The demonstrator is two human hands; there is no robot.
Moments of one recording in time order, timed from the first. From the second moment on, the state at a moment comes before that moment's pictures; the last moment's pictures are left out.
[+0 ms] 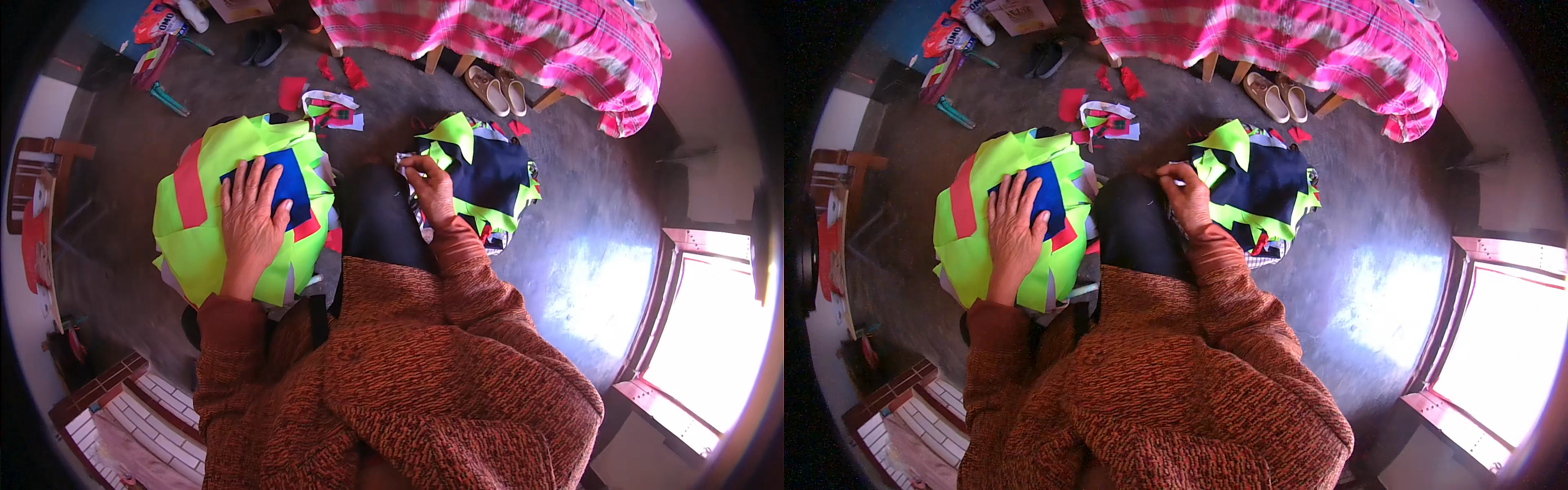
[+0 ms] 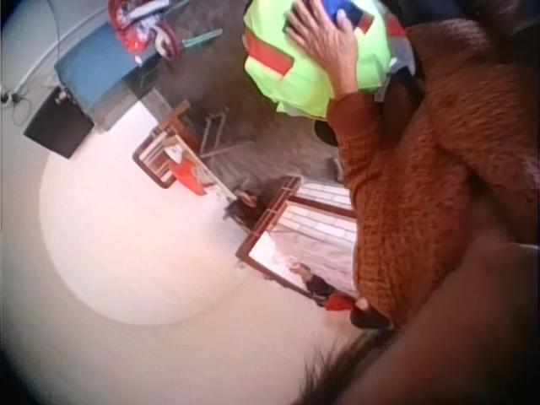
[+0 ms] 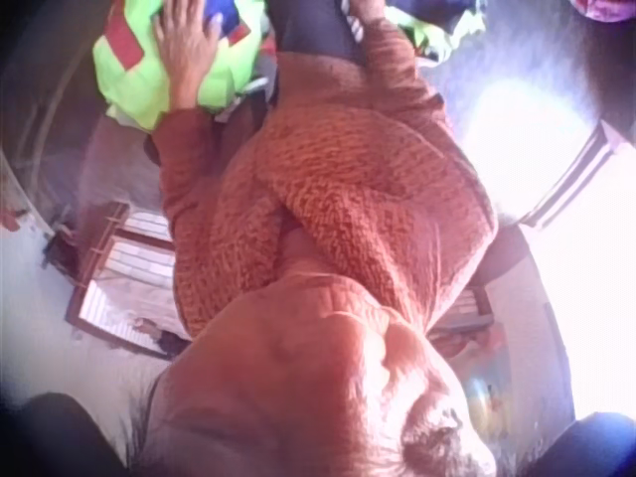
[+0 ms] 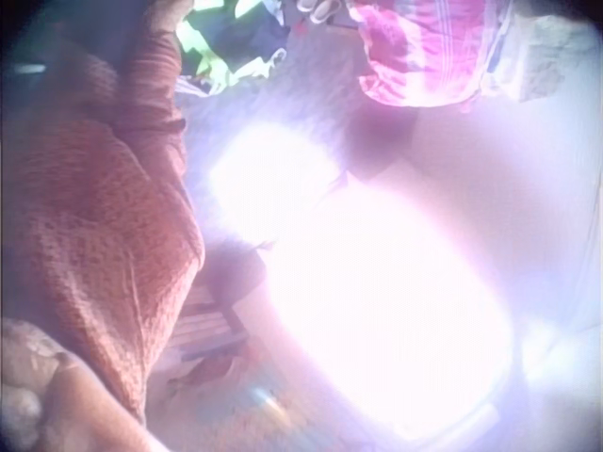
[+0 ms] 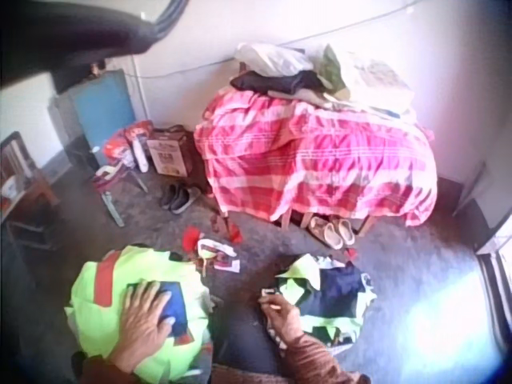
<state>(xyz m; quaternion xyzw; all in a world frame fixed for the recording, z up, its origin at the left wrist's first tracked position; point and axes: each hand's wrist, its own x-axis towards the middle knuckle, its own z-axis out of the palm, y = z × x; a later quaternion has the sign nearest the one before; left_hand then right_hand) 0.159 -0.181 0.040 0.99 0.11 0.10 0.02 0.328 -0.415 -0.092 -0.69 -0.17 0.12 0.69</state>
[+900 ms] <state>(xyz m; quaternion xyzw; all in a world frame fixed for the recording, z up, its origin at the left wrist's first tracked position) 0.179 -0.179 0.049 0.99 0.13 0.00 0.02 0.448 -0.509 -0.301 -0.96 0.08 0.07 0.26</state>
